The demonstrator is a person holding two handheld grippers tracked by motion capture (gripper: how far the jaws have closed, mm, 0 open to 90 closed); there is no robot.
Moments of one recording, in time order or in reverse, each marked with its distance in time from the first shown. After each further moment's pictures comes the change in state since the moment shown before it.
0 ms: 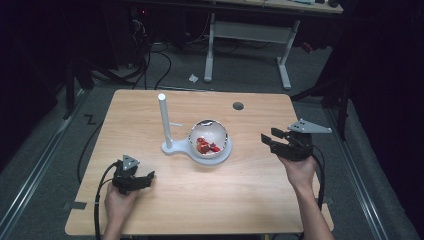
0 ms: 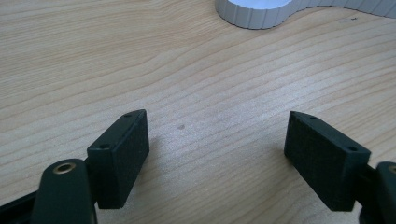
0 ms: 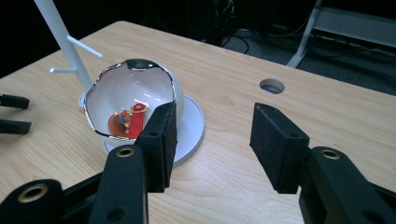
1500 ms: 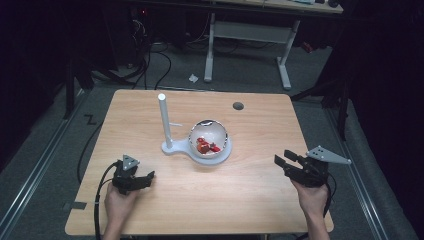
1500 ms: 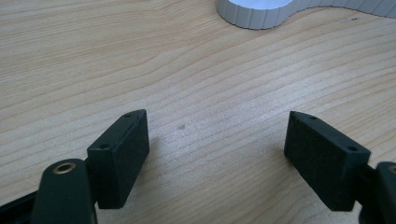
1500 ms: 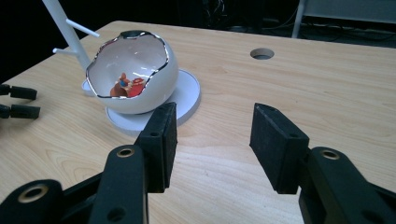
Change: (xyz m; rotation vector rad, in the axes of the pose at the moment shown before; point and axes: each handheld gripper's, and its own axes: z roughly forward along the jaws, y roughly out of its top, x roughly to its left) left arm 0.000 0.000 0.000 0.000 0.001 -0.001; right arm -0.004 -0.067 -0.037 -0.028 -0.012 0.109
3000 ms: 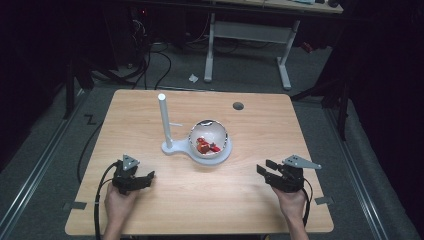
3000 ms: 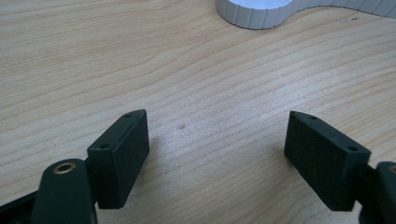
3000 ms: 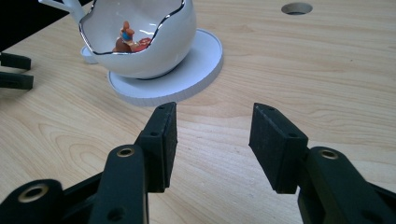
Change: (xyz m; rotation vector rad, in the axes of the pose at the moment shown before) left arm 0.000 0.000 0.000 0.000 0.001 0.001; right arm 0.016 -0.041 0.052 0.078 0.043 0.015
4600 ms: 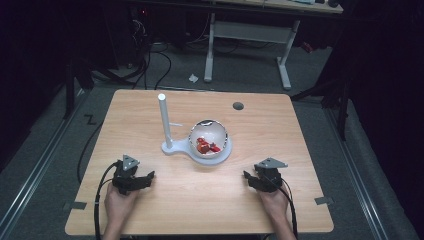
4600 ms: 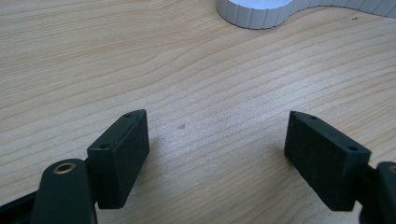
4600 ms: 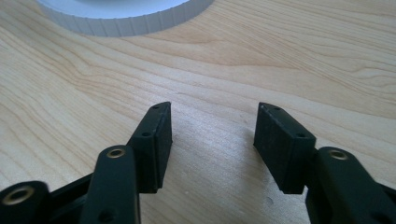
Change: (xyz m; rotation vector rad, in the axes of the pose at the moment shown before) left arm 0.000 0.000 0.000 -0.001 0.000 -0.002; right arm 0.008 -0.029 0.068 0.184 -0.122 -0.138
